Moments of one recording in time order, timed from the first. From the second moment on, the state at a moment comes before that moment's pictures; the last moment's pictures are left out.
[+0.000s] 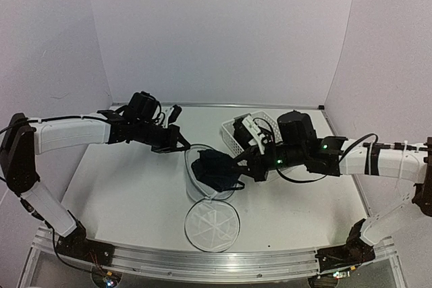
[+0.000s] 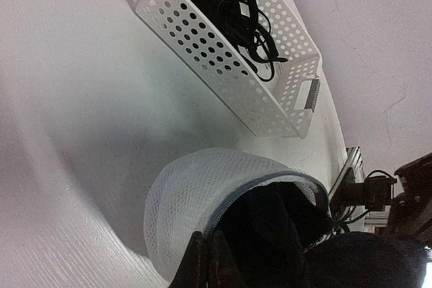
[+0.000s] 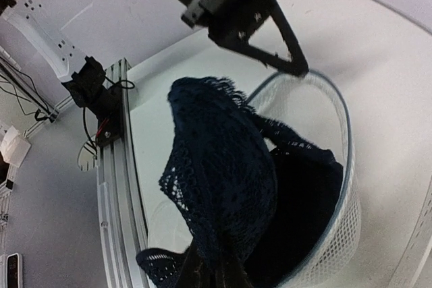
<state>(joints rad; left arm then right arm) -0.66 1.55 1.09 -0.25 0.44 -0.54 0.88 1.36 0.85 0.01 -0.50 0.13</state>
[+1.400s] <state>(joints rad) -0.66 1.59 1.06 -0.25 0.42 -0.50 0.88 1.10 1.12 0.14 0.42 -0.06</state>
